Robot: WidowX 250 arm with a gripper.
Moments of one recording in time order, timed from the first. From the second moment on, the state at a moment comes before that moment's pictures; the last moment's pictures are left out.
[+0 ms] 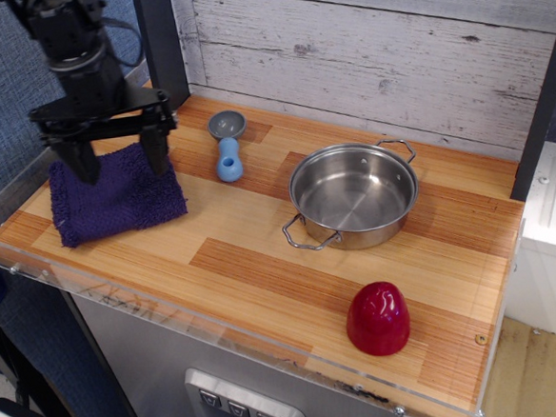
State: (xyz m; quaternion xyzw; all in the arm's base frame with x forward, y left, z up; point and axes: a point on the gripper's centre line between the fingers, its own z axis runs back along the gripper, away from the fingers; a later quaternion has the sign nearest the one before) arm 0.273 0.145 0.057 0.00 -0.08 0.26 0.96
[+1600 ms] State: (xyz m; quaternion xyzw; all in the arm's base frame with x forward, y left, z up) arm 0.329 0.099 0.014 -0.01 -0.10 0.24 0.97
